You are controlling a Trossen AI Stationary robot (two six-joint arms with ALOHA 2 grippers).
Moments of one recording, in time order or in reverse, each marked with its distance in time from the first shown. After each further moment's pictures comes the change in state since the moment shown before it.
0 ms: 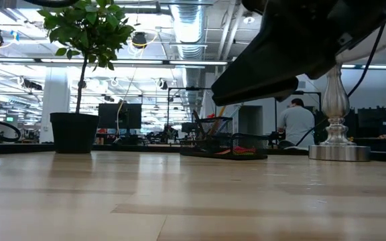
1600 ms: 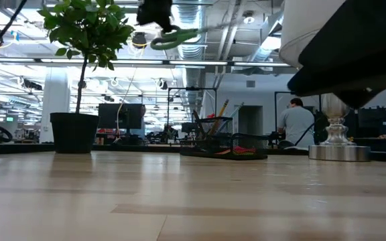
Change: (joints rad) left arm 0.746 0.027 0.782 -0.757 -1.327 1.492; right arm 0.179 0.000 0.000 -0.030 0.040 0.320
